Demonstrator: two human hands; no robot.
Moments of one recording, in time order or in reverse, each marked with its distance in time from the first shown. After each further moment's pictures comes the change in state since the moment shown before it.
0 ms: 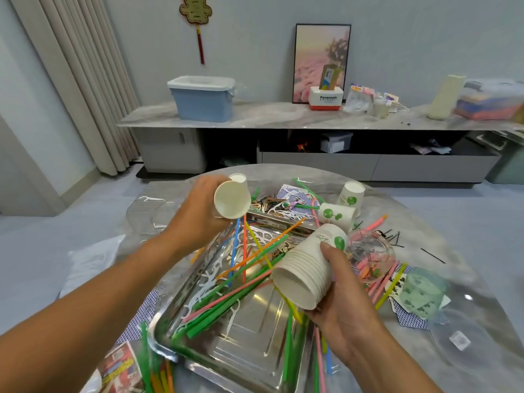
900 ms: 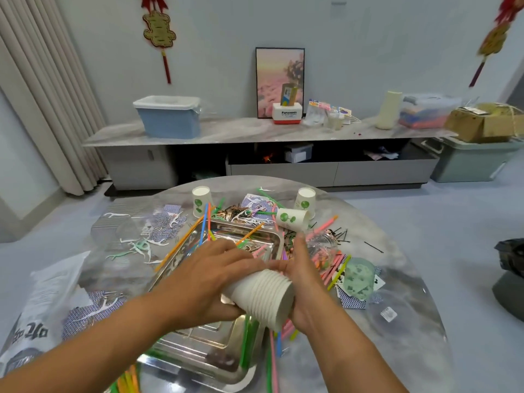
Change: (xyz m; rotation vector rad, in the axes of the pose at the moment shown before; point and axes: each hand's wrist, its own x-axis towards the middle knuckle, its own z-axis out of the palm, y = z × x) left_hand -0.083 0.108 0.029 0.339 -0.304 0.648; right_hand -0.010 -0.030 -0.013 -0.165 0.064 0.167
